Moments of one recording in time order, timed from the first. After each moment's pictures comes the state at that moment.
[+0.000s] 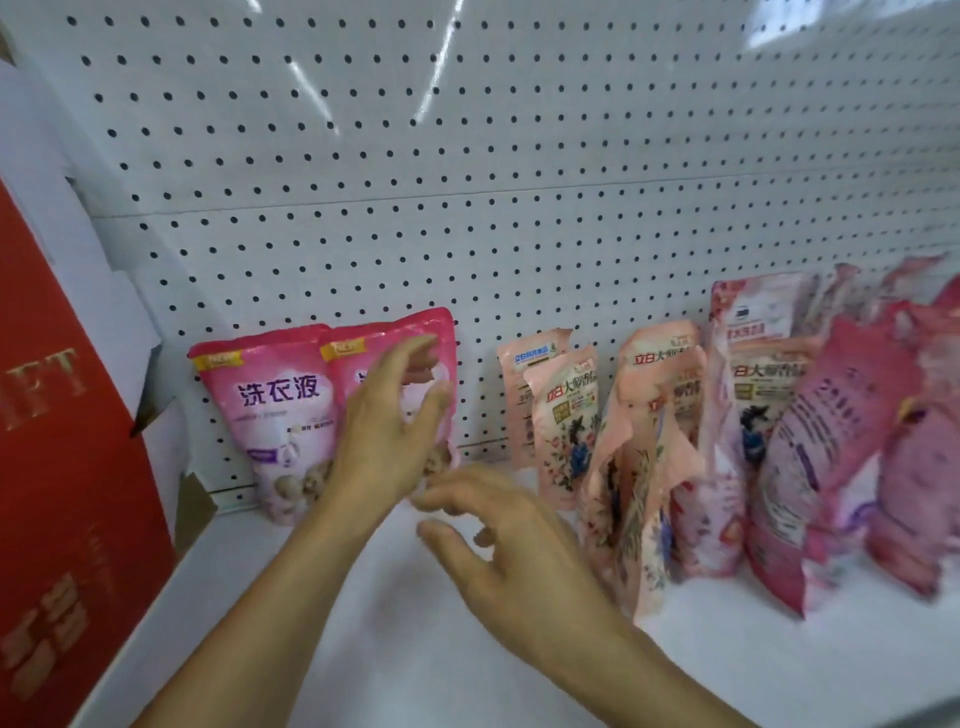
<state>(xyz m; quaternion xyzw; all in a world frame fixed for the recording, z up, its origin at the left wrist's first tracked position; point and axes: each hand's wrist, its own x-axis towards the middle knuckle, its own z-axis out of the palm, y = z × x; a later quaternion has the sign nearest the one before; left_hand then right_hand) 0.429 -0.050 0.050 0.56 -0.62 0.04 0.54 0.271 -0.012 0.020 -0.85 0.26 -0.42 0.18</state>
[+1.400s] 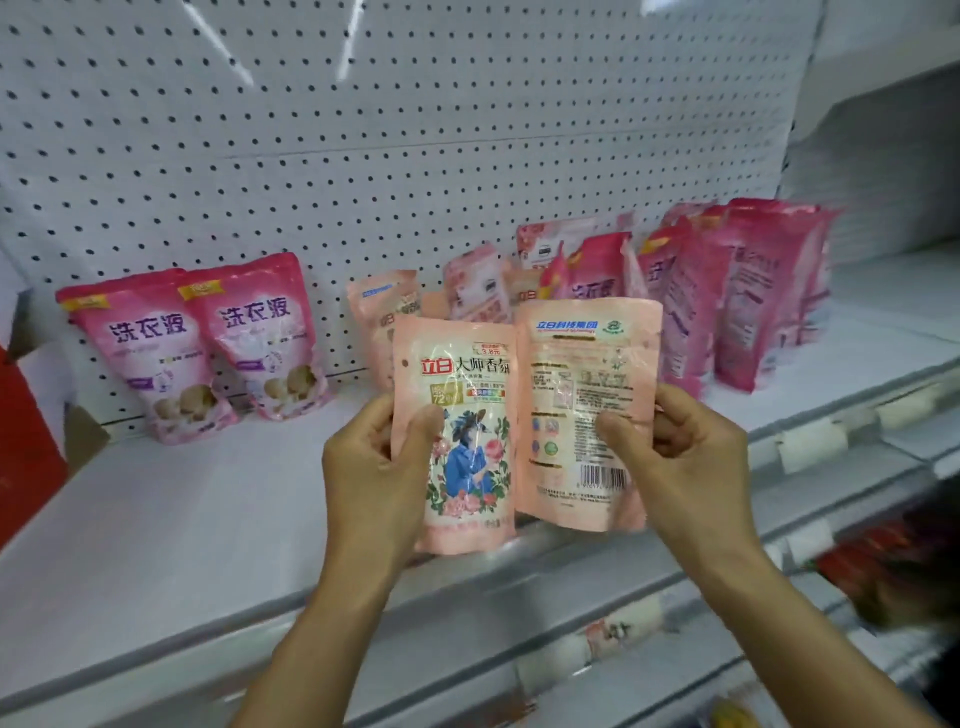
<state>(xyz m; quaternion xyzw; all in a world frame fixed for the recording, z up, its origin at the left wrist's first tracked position) 0.205 0.079 0.015 0.51 -0.48 -0.22 0.68 0.007 0.036 0.001 -0.59 0.37 -0.63 0.34</state>
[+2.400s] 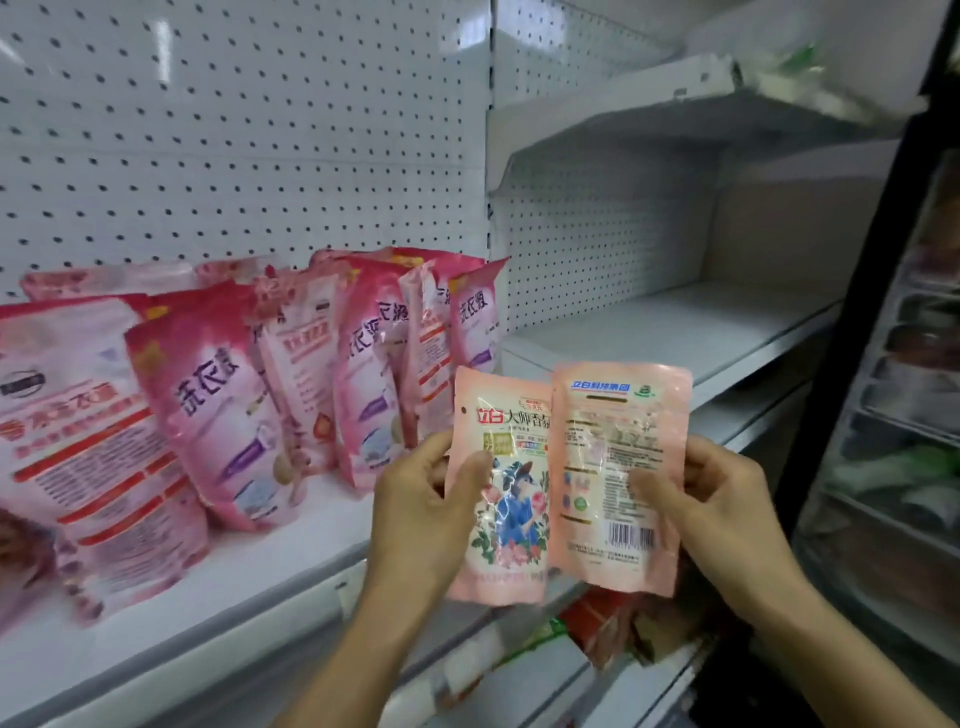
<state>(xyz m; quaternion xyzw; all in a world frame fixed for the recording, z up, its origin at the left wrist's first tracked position) -0.201 -0.112 -0.008 0.47 -0.55 -0.37 0.58 -0.412 -0.091 -0.003 -0.55 0.49 -0.60 0.31</state>
